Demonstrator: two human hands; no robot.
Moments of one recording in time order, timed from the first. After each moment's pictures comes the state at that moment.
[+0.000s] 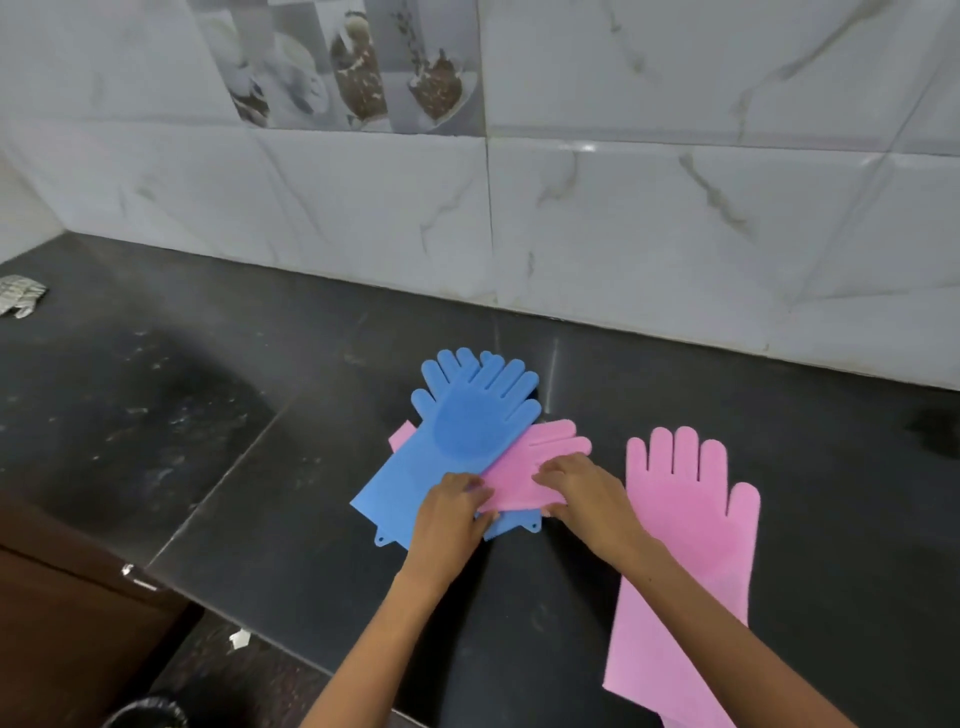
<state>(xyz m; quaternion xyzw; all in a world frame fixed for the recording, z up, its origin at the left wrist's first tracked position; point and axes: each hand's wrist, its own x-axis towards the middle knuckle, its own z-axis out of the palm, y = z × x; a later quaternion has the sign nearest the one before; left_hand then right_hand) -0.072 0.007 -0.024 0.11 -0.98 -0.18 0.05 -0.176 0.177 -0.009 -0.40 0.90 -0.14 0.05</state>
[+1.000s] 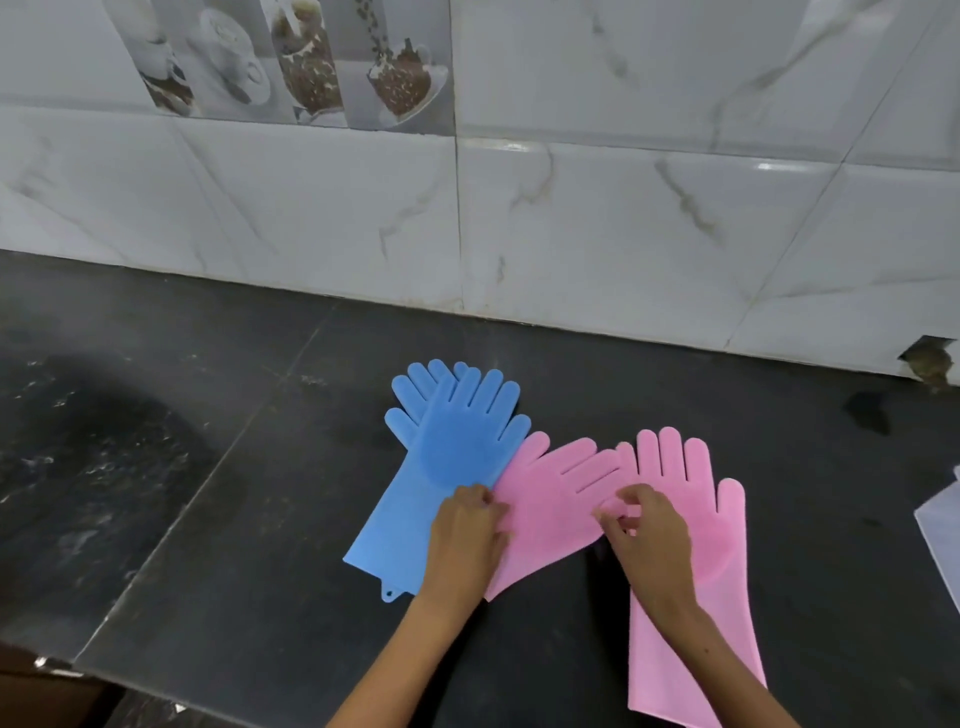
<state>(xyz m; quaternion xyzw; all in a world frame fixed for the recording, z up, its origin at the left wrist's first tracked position) -0.088 0.010 -0.017 0.04 -0.98 -0.20 0.04 -0.145 0.203 -0.020 0.01 0.91 -0.41 -0.02</state>
